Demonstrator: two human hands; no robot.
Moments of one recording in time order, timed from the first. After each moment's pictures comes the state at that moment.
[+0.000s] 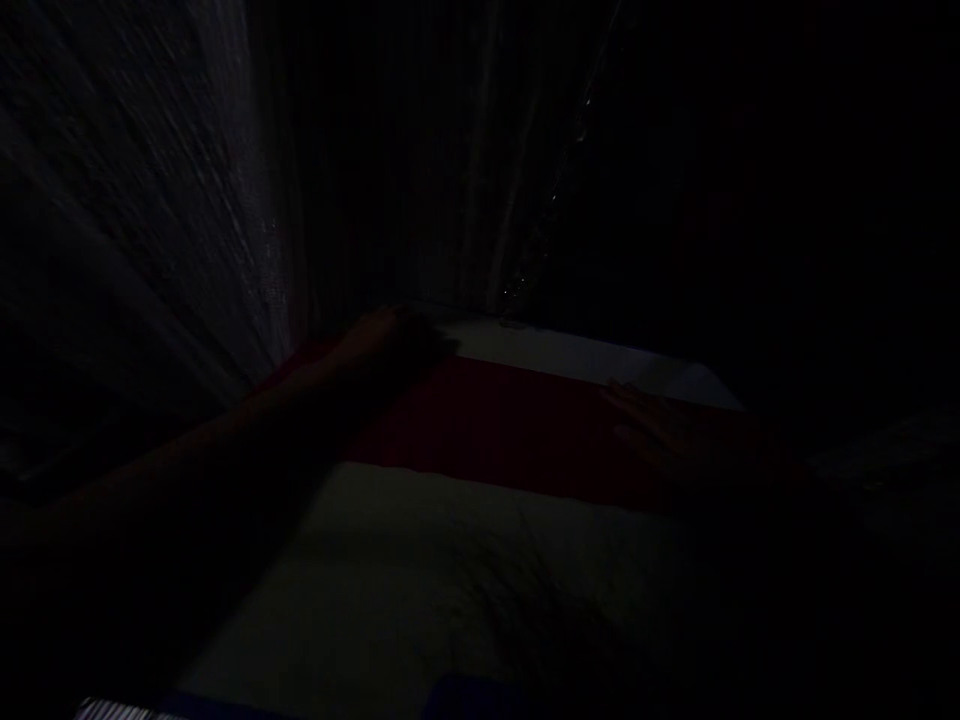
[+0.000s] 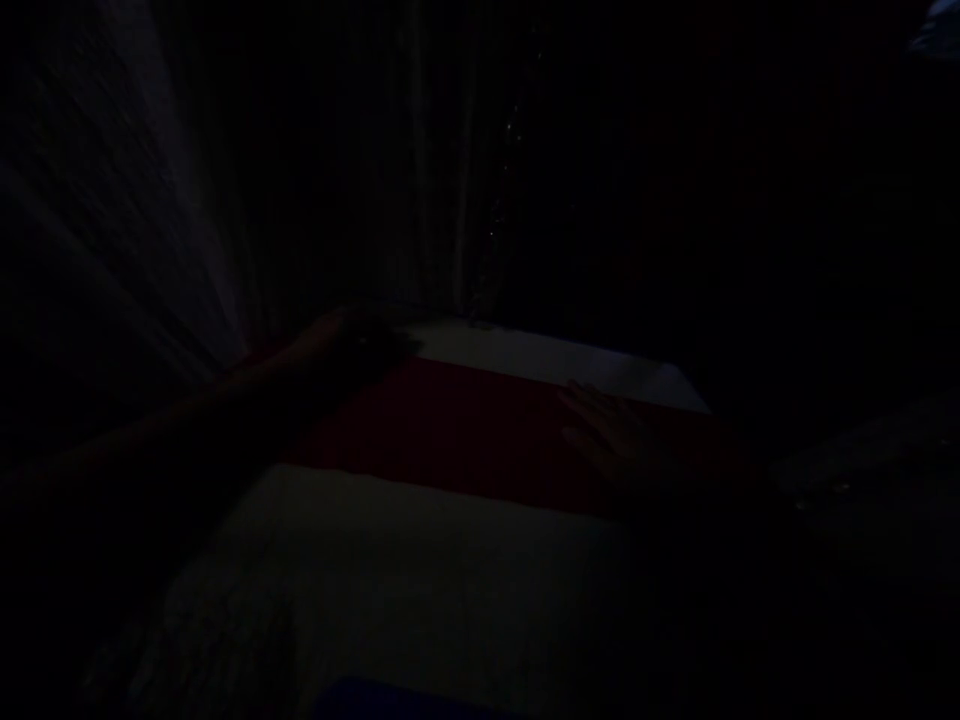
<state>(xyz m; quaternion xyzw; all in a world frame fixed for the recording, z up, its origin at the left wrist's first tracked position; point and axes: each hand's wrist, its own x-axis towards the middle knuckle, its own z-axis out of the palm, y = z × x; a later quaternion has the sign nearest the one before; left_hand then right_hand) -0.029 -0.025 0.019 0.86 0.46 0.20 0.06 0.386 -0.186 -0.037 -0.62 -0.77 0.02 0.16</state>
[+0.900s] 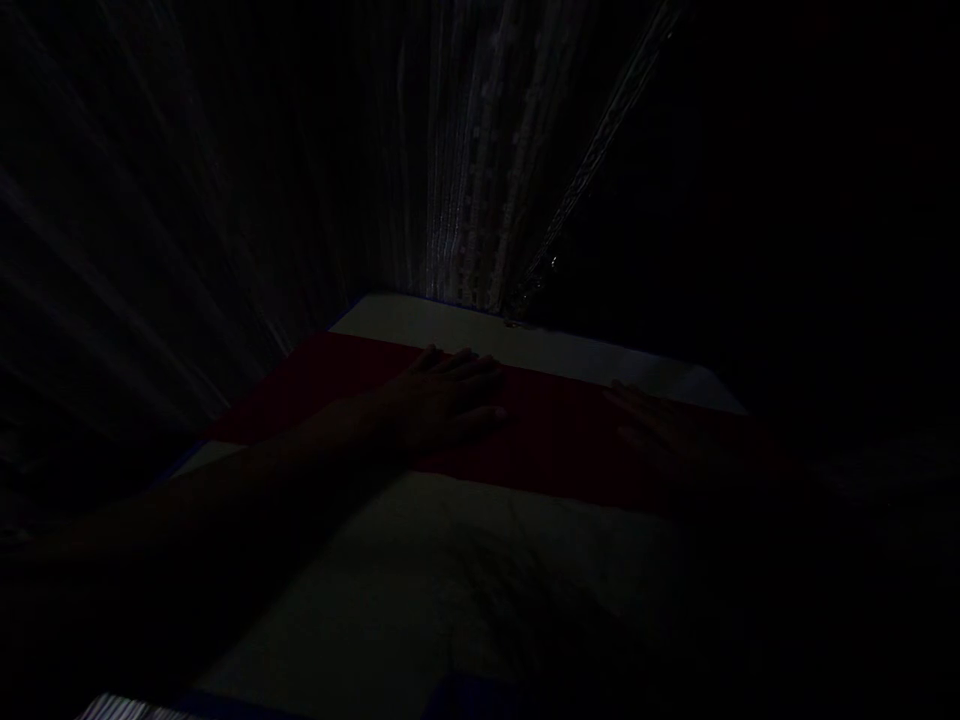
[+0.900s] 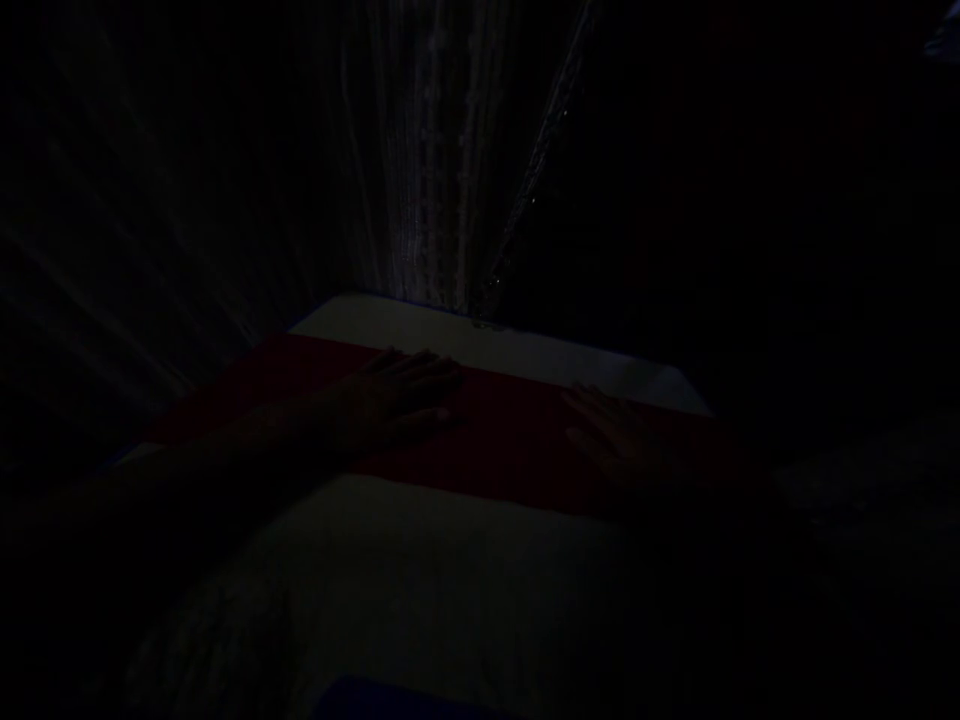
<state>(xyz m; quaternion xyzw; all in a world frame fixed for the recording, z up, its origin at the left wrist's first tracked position) 0.004 -0.094 0.026 0.94 0.32 0.03 0.10 0.388 -0.185 -0.033 -0.63 -0.76 0.05 0.16</state>
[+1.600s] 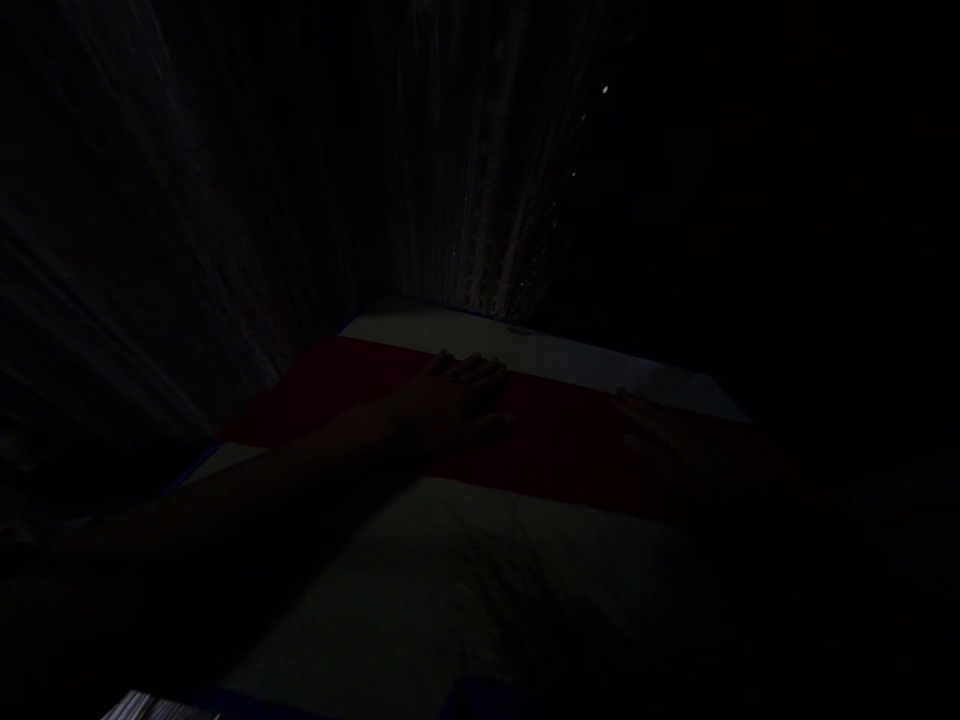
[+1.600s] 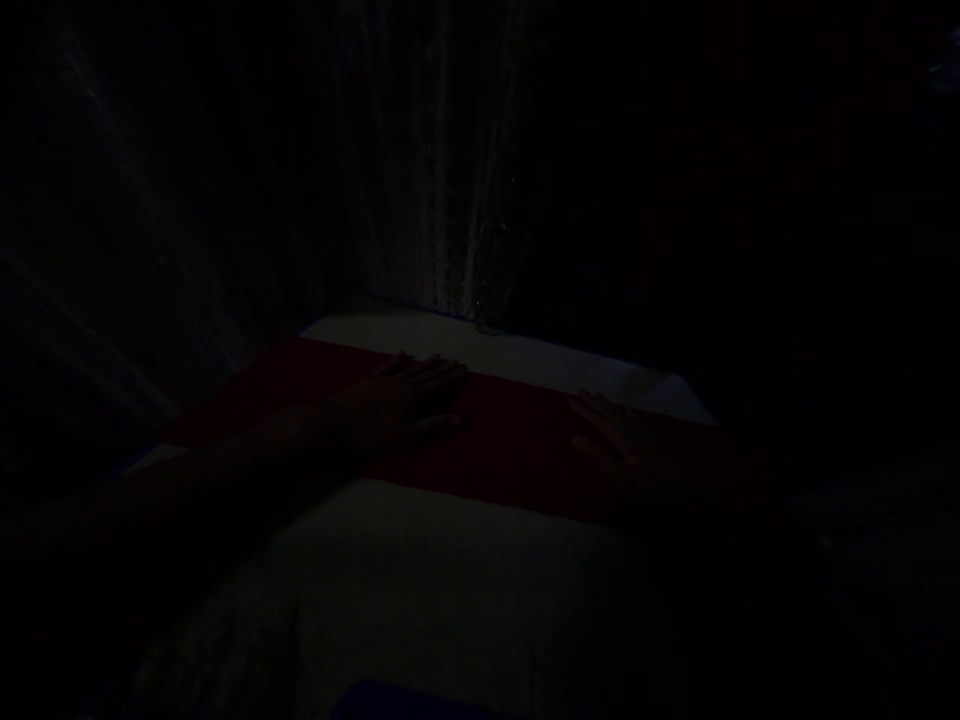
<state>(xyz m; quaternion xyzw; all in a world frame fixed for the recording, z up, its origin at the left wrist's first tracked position) 0.013 -0.094 0.023 0.94 0.33 0.03 0.09 0.388 -0.185 -0.032 -0.63 -0.75 0.05 0.17</state>
